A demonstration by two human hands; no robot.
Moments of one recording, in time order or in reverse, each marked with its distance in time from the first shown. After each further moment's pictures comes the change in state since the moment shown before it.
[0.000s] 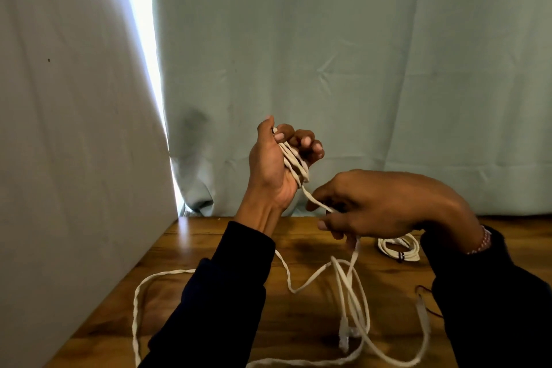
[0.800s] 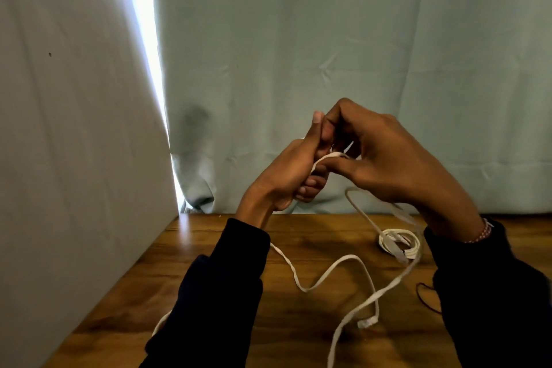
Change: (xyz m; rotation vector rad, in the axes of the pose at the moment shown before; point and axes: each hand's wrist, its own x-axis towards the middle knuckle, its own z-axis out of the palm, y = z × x) left_hand -0.011 0.003 0.001 0.928 -0.298 -0.224; right_hand 0.005 0.011 -0.006 0.119 0.779 -0.272
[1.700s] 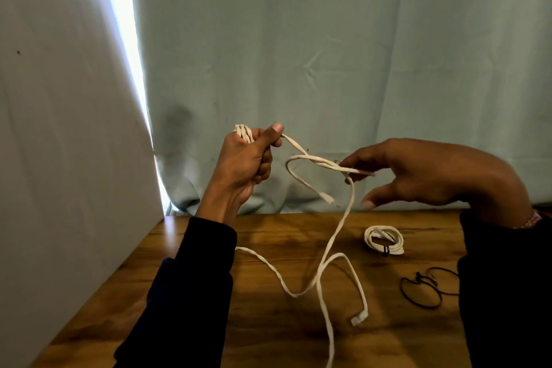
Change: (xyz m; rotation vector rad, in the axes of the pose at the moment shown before) left_hand 0.010 -0.017 -0.036 -0.216 0.472 0.171; right_hand -0.018 0.026 -0.049 -0.223 -0.582 0.435
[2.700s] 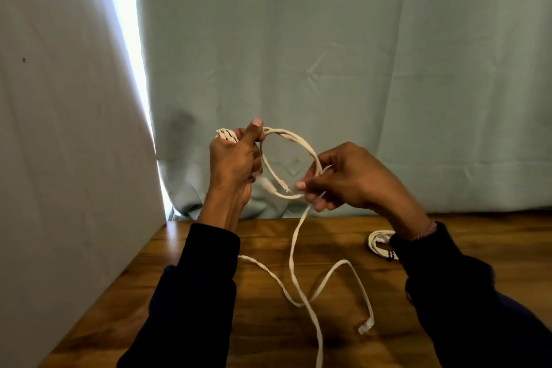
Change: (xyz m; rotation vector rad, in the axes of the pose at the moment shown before) left_hand 0.007 0.000 -0.006 -0.080 0.264 0.045; right_hand 0.052 -0.035 0.048 0.688 0.233 0.097
